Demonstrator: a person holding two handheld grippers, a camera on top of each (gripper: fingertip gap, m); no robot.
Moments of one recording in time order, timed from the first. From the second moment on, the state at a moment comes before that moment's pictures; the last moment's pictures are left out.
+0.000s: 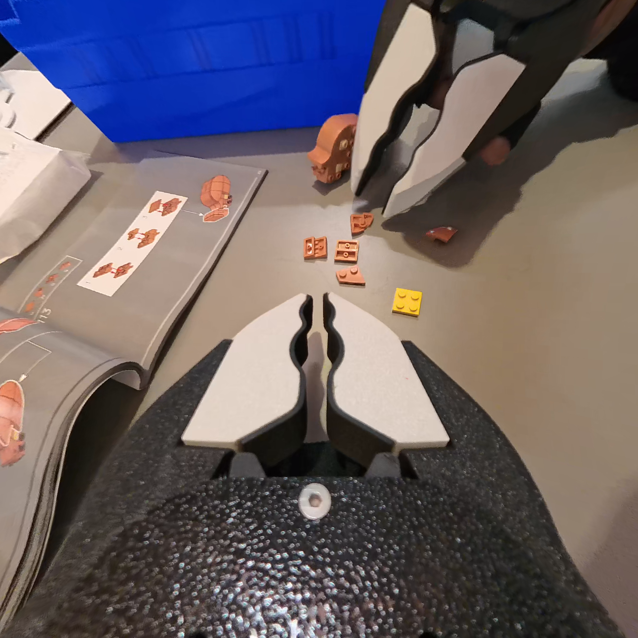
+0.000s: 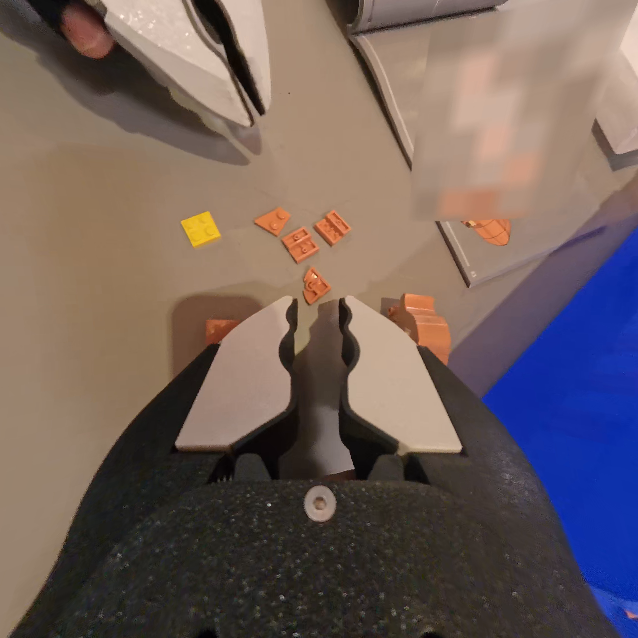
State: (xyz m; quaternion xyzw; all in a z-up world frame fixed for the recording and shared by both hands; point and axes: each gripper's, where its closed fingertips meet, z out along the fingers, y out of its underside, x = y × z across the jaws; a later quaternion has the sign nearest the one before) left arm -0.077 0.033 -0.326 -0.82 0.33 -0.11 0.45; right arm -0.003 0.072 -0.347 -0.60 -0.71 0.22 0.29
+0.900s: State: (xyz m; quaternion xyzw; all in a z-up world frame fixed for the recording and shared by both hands) left arm -0.046 0.022 -0.295 -0.77 0.24 -0.36 0.46; right arm -0.045 0.025 -0.289 -0.40 -0.72 0.23 0.52
